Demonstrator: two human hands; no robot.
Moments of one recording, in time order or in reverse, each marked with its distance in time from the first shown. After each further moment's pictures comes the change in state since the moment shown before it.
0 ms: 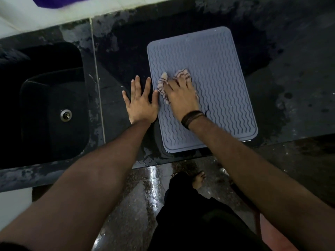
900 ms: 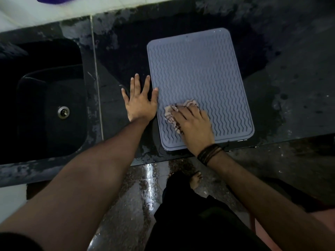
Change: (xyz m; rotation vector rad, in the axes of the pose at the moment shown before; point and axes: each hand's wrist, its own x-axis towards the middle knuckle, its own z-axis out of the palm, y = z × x) left_hand -0.002 0.001 -0.002 -0.024 -0.017 -0.001; right_hand -0.102 -0.001 0.005 0.107 0.056 -0.019
